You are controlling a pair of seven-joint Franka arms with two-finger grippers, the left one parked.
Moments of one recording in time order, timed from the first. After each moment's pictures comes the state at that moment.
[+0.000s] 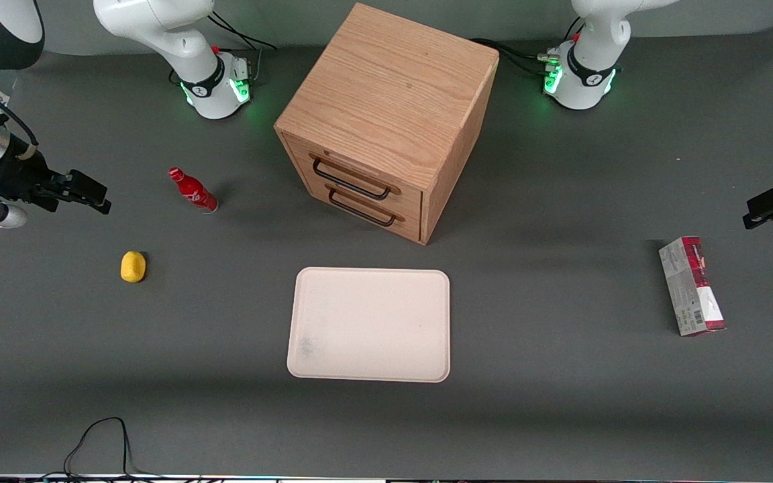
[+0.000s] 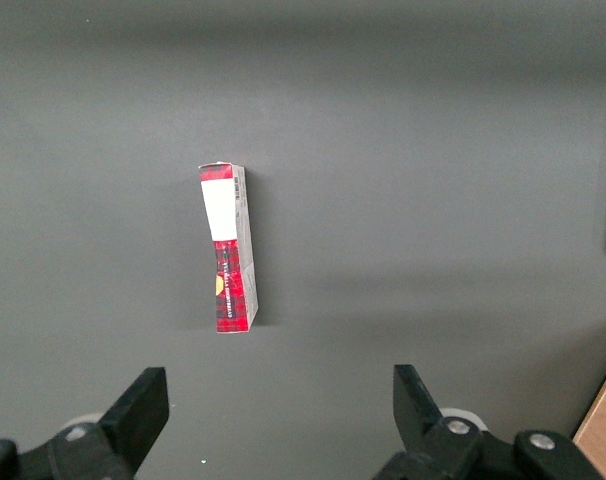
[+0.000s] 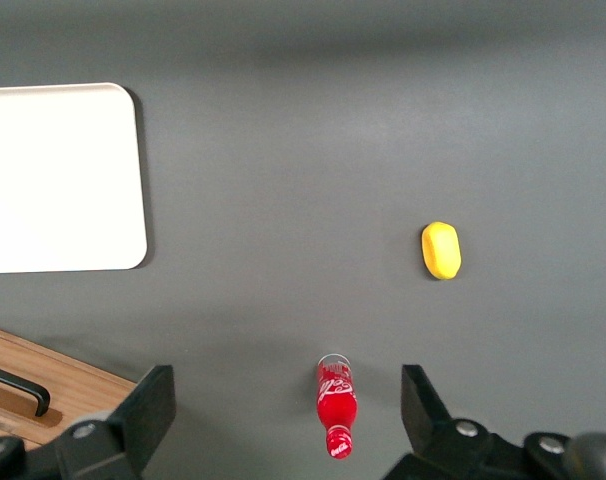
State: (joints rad) arm 0.27 -0.04 -0.22 -1.71 0.00 1.68 0.14
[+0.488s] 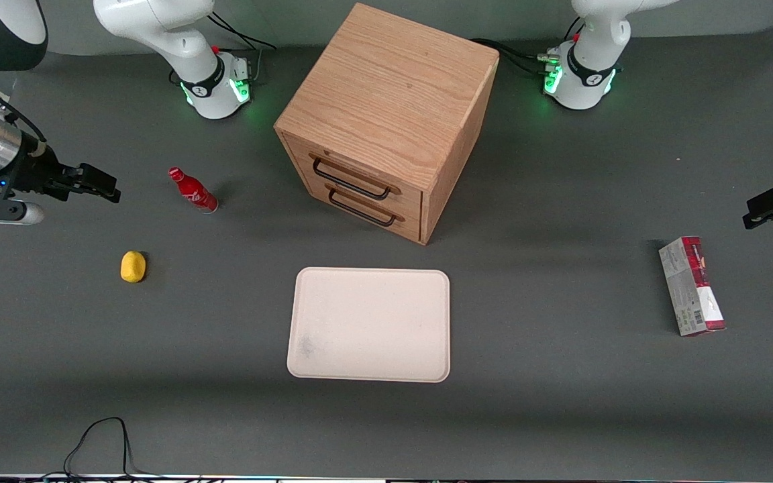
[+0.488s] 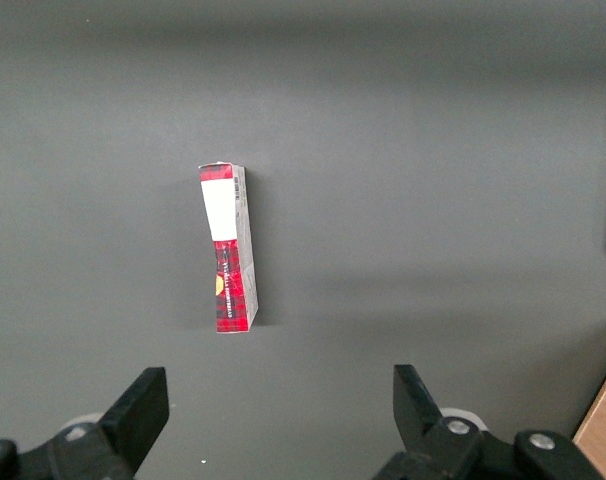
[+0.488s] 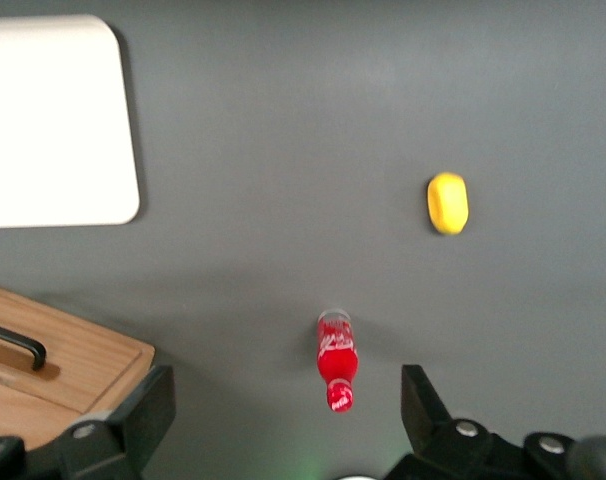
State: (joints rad) arm 0.27 -0.06 -0.22 -1.77 0.01 1.61 0.14
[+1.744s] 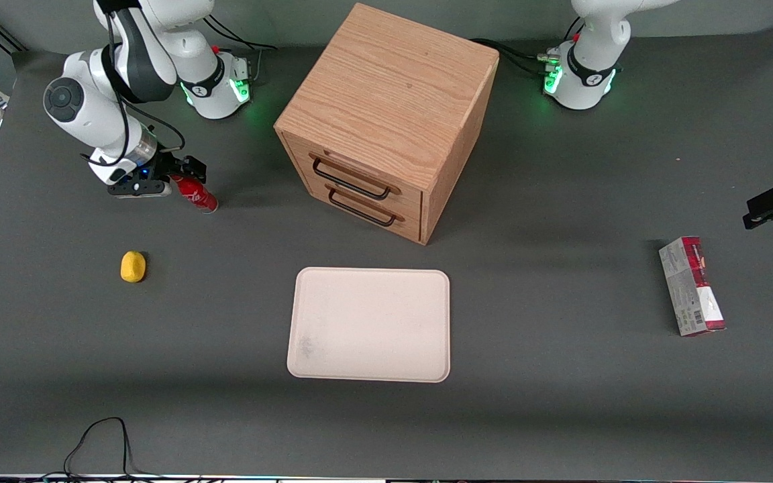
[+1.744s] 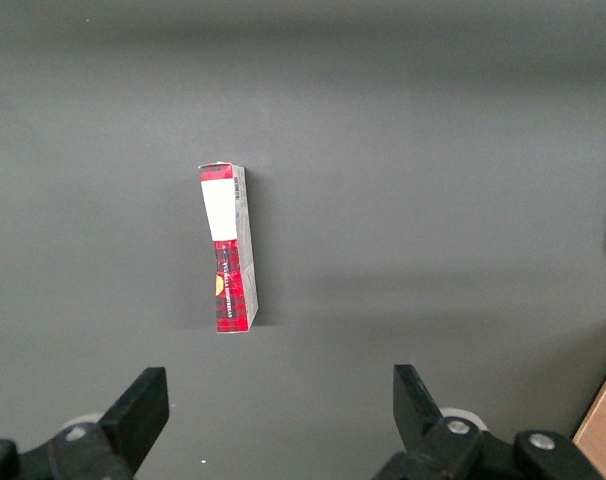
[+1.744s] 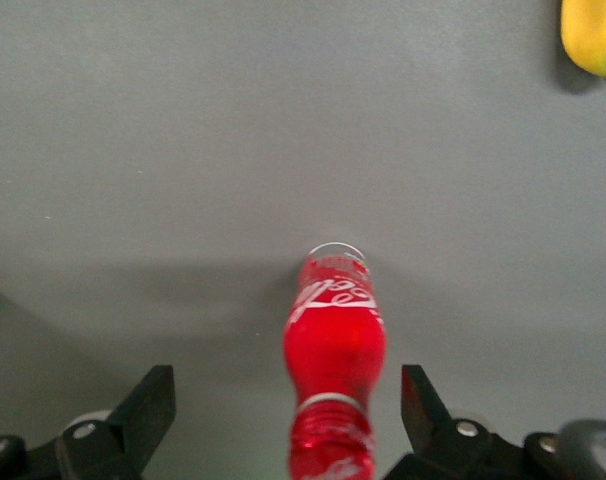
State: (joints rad) arm 0.27 -0.33 -0.26 -2.74 -0.04 2.31 0.09
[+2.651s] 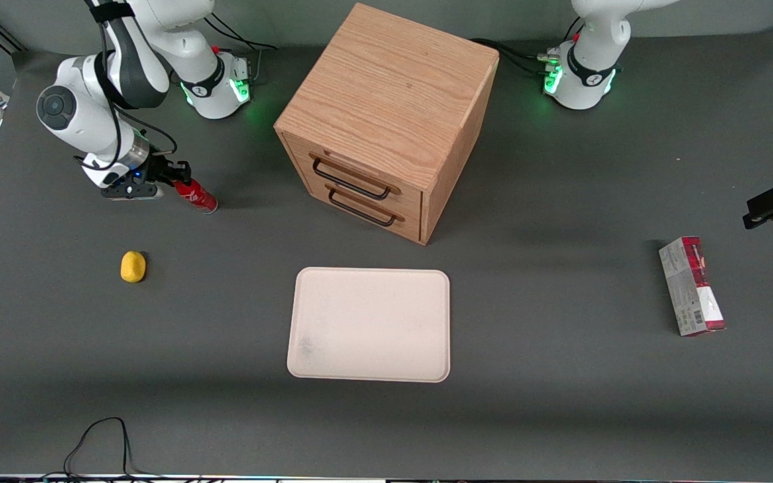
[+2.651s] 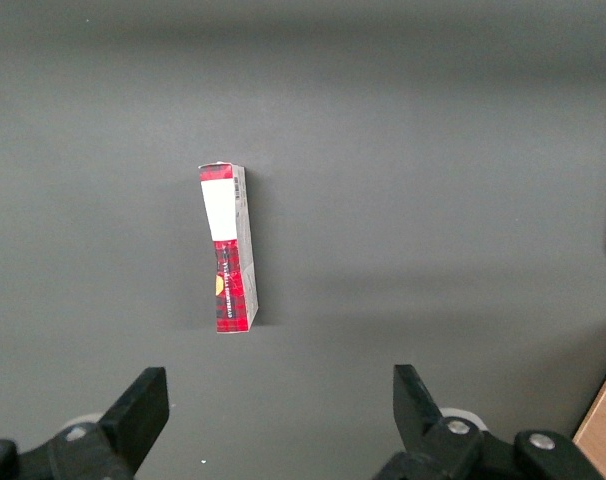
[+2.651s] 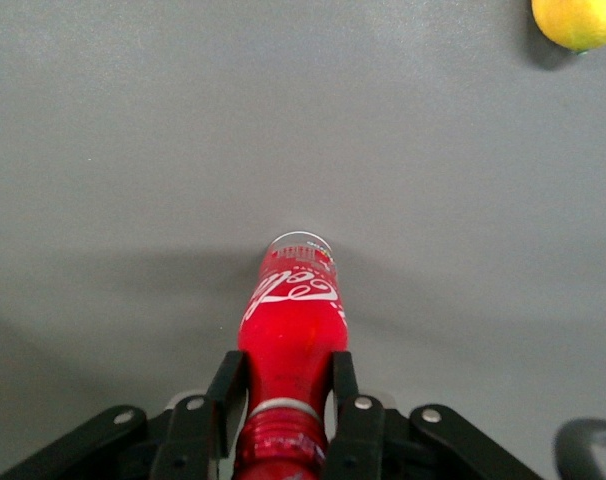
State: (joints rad) arm 0.27 -0.31 -0.30 -2.74 -0.07 2.31 0.07
